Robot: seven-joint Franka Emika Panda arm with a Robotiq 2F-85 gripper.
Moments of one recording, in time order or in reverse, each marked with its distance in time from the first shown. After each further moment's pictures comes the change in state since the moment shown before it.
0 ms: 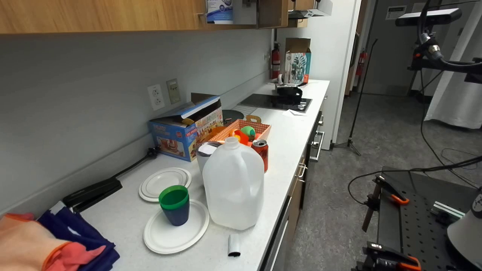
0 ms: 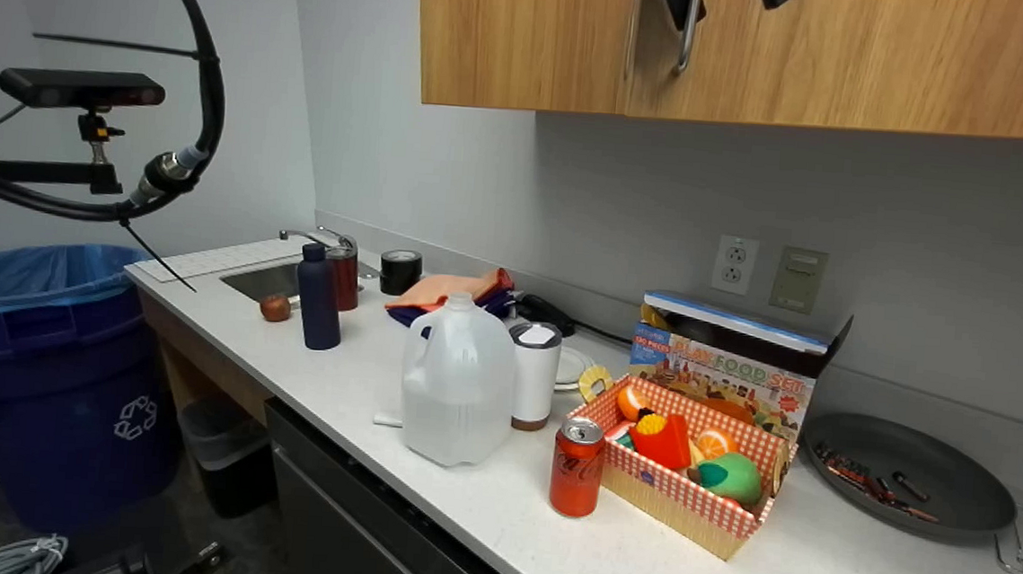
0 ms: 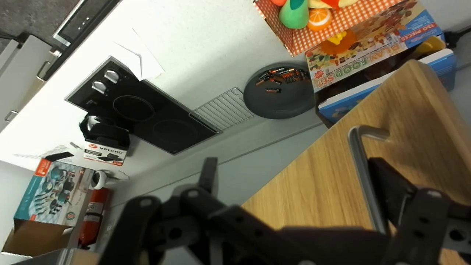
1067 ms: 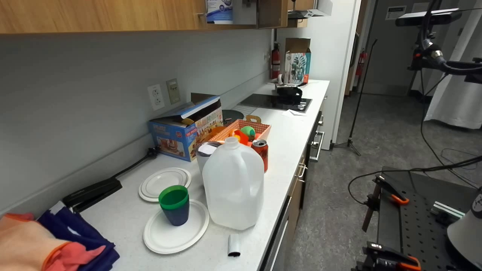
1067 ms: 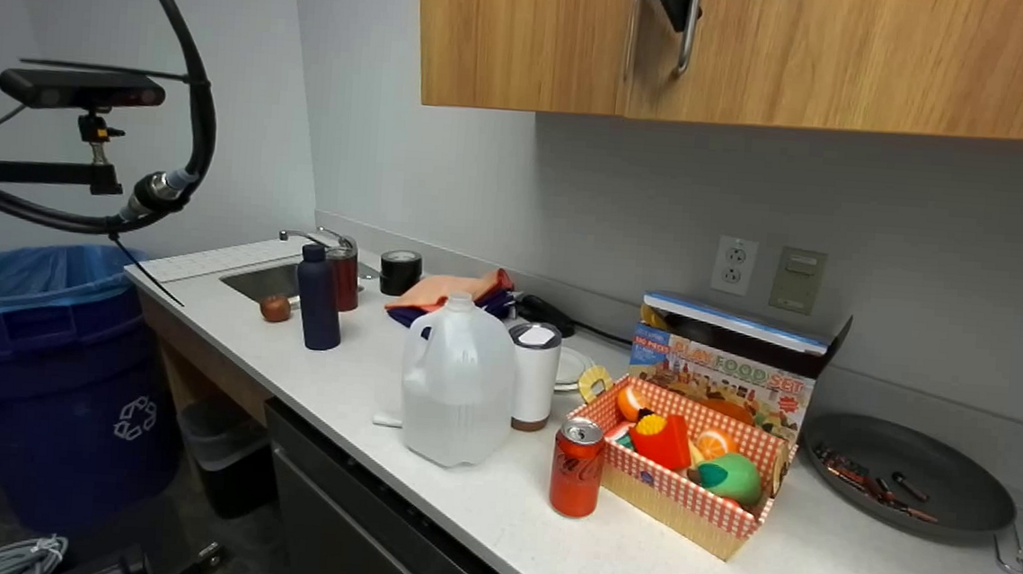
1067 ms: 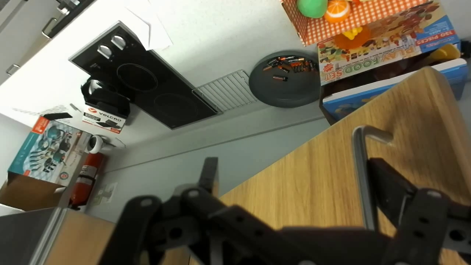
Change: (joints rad) arm -0.001 -0.023 0.011 -0.039 -0.084 0.062 -0.054
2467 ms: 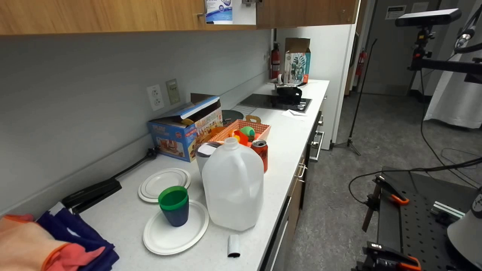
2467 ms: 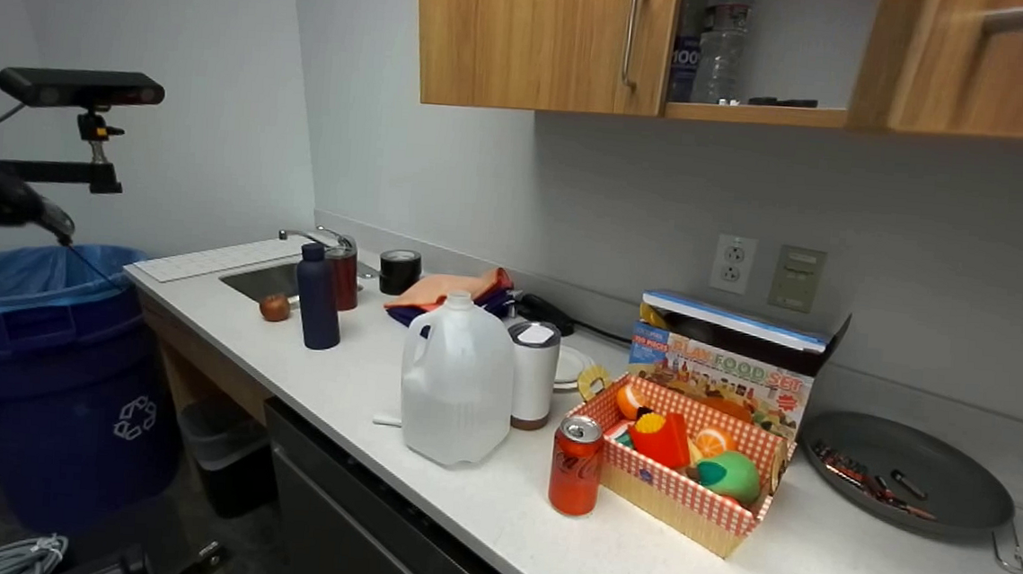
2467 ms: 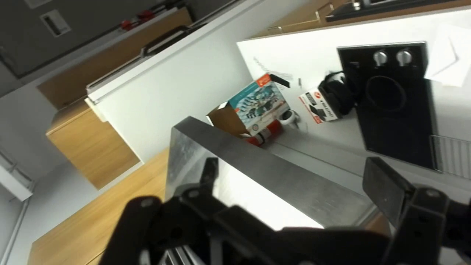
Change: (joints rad) arm -0.226 -0.078 -0.206 0.124 -0.592 0.006 -0.446
